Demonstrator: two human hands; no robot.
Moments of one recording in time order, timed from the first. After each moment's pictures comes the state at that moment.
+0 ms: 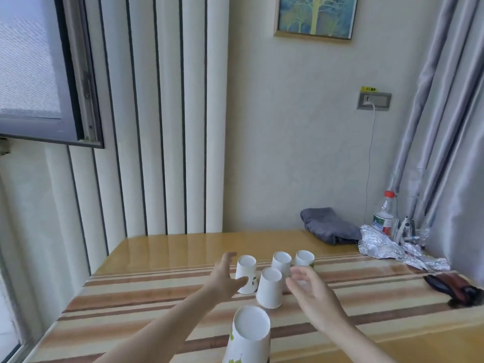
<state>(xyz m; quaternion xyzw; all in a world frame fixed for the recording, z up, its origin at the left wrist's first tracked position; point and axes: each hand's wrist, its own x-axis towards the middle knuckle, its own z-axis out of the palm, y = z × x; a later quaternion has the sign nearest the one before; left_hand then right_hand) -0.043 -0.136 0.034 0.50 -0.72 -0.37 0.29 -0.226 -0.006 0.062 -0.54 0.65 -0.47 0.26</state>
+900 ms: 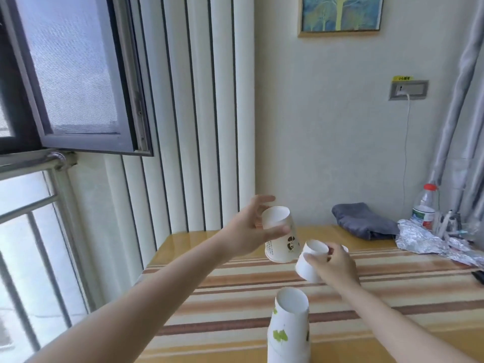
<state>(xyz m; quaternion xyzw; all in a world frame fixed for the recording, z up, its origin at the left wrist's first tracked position) 0.014 -0.043 0.190 0.37 -0.77 -0.38 0.36 -0.206 -0.045 0.075 -0.45 0.72 -0.49 0.21</state>
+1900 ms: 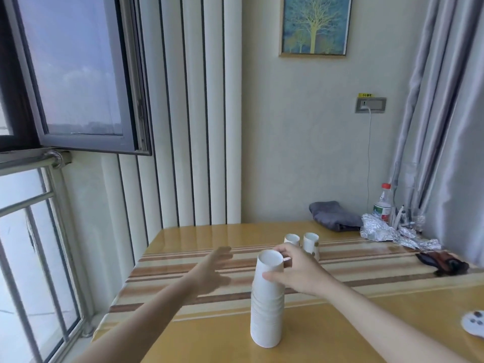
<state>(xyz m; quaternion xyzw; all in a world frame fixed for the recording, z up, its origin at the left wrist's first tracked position) 0.075 -0.001 0.087 0.46 -0.74 -0.42 0.25 -0.151 0.078 0.119 -0.65 0.62 -0.35 0.27</state>
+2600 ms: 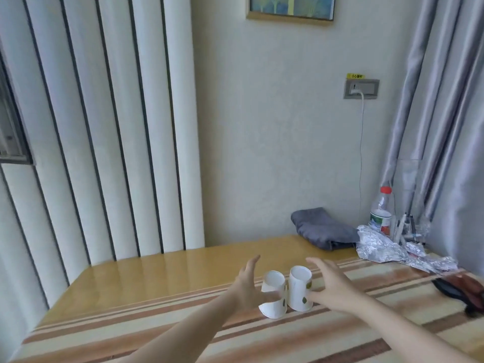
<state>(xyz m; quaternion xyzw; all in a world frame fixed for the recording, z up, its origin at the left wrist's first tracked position) -0.138 -0.204 0.031 0.43 -0.78 -0.42 0.19 -0.340 -0.109 0.056 -0.58 0.75 -0.26 0.19</state>
